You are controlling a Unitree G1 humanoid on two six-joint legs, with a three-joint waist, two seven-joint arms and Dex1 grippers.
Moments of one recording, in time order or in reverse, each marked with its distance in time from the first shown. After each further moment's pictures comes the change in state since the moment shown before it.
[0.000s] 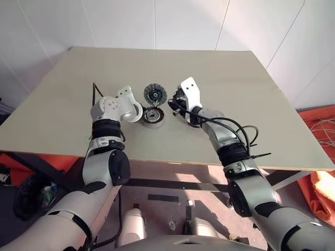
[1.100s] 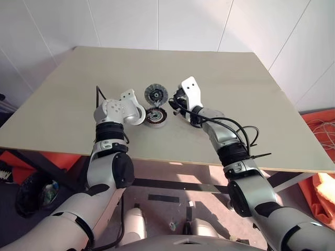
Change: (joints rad) left arm 0.020 -0.045 0.066 -0.006 0.009 0.016 0.076; right arm 0.000 -0.002 -0.005 0.000 0.000 -0.007 -0.018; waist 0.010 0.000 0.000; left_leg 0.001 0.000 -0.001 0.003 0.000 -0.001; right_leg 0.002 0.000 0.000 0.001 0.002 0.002
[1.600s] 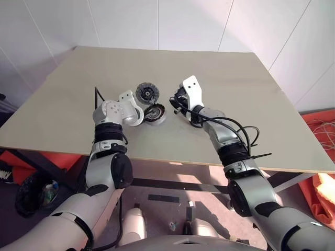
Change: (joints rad) left arm 0.010 0.009 -0.005 0.010 0.010 -0.010 -0.008; right arm 0.000 -0.001 -0.008 0.000 0.002 -0.015 -0.011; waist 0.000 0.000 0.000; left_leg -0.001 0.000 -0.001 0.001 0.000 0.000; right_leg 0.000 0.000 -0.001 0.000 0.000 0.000
